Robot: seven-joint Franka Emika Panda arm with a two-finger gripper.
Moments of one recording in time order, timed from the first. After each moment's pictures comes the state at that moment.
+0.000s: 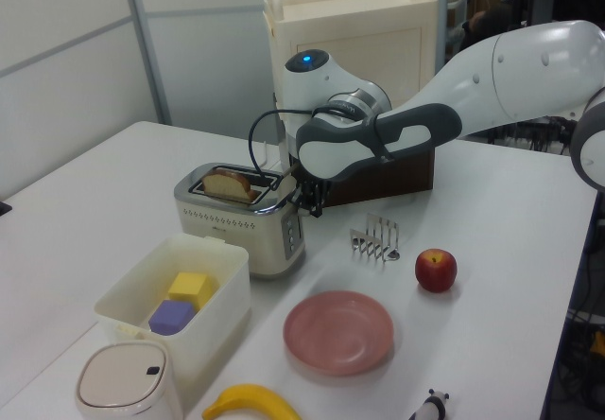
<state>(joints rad) -0.01 0.38 -0.08 -1.59 -0.20 2.15 0.16</state>
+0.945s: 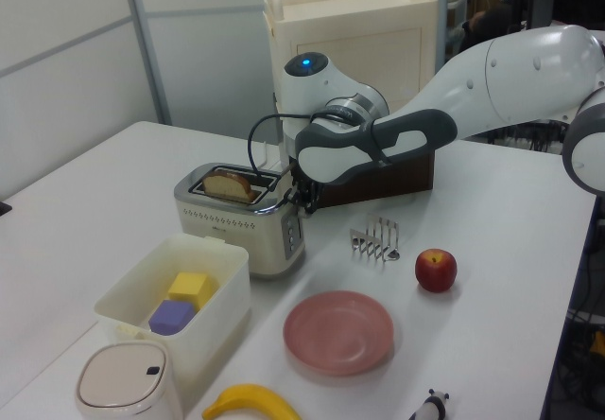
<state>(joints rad) -0.02 0.41 -0.08 -1.56 -0.23 2.21 0.16</state>
